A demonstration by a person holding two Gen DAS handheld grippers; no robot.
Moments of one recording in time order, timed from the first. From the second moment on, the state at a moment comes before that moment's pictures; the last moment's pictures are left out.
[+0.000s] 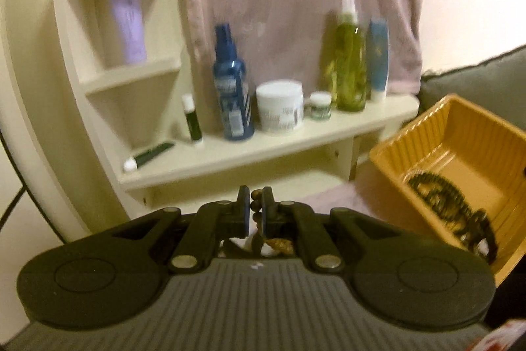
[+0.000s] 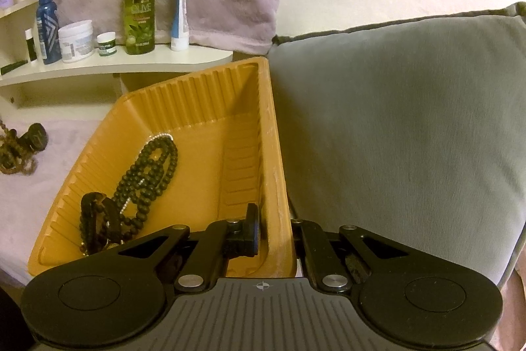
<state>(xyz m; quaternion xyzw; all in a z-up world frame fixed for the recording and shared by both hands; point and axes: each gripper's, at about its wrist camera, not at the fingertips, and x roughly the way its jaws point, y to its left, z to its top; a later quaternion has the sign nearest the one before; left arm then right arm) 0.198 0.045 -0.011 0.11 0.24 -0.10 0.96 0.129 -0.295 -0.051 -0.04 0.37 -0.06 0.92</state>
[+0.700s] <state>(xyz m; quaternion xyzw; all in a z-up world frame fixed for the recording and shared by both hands) 0.198 0.026 0.046 0.08 0.19 -0.13 0.97 0.131 -0.291 -0.045 -0.03 0.37 -0.06 0.93</state>
